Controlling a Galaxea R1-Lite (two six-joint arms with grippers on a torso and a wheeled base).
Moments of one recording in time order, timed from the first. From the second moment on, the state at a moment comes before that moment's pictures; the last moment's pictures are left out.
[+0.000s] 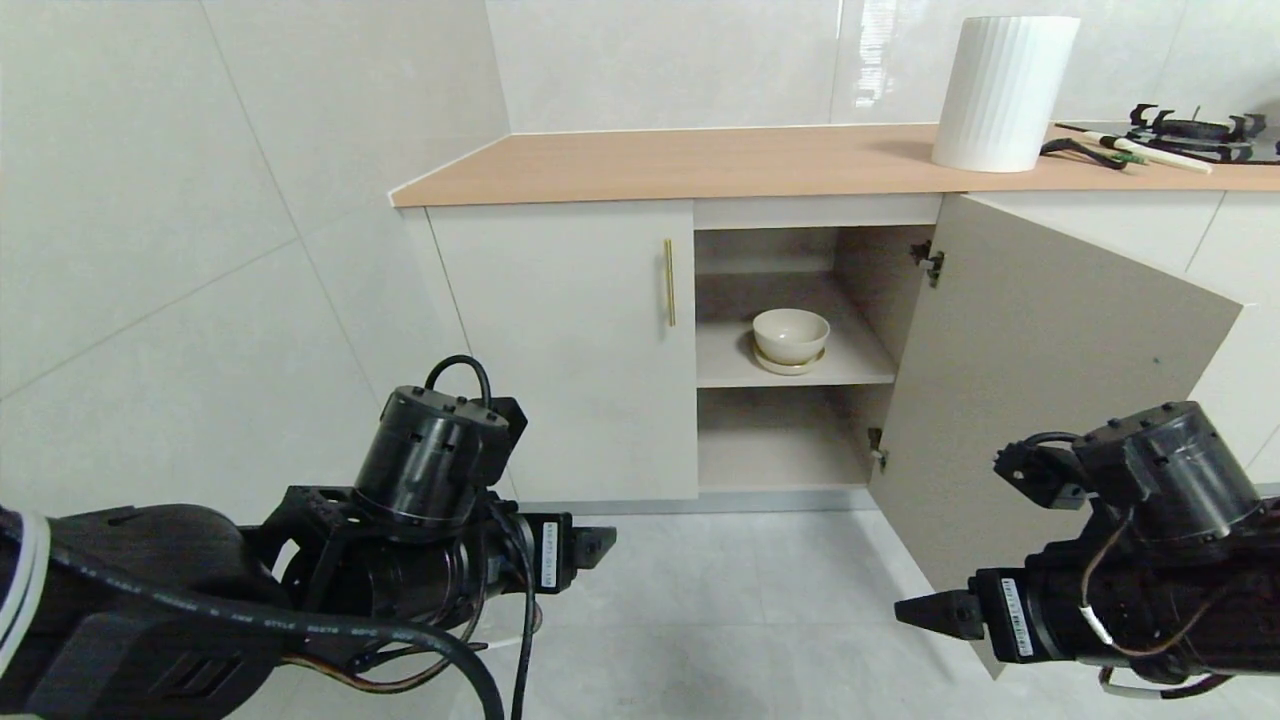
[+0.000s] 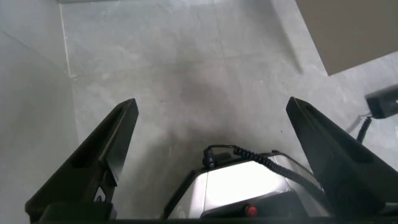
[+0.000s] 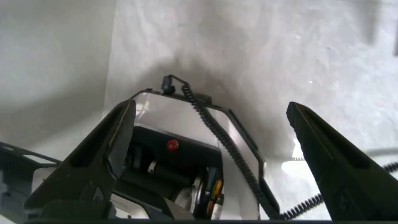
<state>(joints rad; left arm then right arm) -0.62 1.69 -0.76 -0.23 0.22 -0.42 0.53 1.49 -0.67 0.00 0.03 0.42</state>
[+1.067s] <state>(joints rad) -0.63 1.72 -0.76 -0.23 0.22 -0.42 0.21 1.56 -0.66 0.00 0.03 0.31</state>
